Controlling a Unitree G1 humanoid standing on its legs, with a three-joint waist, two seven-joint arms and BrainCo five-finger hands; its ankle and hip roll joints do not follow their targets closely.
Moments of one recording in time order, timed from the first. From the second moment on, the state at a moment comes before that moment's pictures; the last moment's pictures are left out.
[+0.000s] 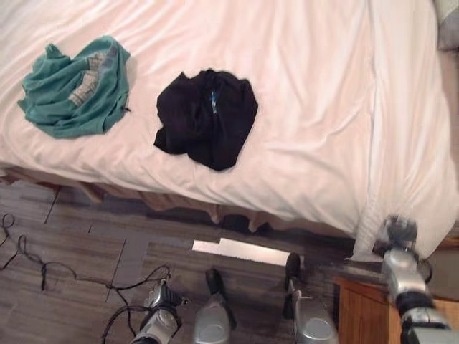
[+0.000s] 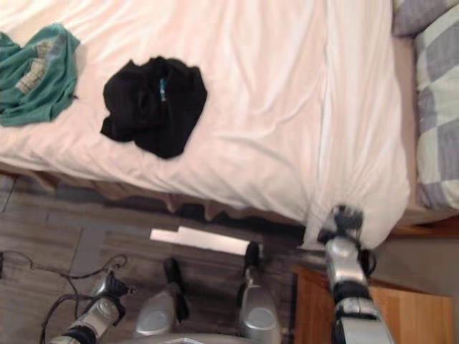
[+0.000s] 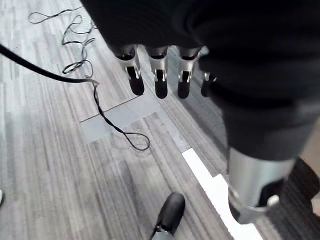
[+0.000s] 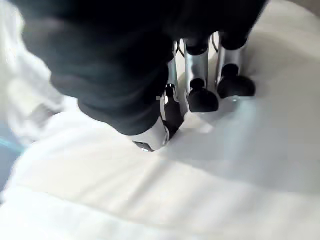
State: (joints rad) left arm -0.07 0.31 -0.26 1.06 0.28 0.07 0.28; right arm -0.13 -0.29 -0.14 0.93 0.17 -0.08 -0.39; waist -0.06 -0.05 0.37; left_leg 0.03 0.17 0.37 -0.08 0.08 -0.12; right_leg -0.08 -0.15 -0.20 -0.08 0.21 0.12
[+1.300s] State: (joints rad) left arm -0.09 0.37 -0.26 1.19 0.20 0.06 0.23; right arm 0.10 -0.16 0.17 1.16 -0.10 0.07 -0.19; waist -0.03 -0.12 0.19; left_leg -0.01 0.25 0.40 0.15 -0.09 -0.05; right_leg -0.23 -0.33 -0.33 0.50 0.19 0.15
